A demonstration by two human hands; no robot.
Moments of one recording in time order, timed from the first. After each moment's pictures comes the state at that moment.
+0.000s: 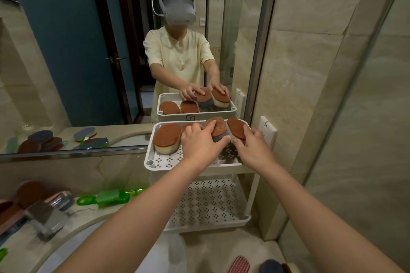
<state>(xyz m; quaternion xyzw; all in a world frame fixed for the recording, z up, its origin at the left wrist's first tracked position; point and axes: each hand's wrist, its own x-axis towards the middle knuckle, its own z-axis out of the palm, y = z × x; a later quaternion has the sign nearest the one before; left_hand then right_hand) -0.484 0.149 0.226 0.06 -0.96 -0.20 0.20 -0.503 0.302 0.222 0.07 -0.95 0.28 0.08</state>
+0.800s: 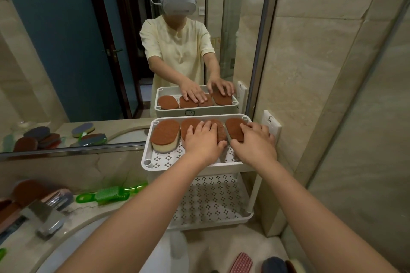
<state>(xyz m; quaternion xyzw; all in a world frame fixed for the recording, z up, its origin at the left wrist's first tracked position) -0.504 0.148 0.219 -0.01 -0.99 -0.08 0.07 -0.509 0.295 0.222 0.06 -0.98 0.15 0.13</state>
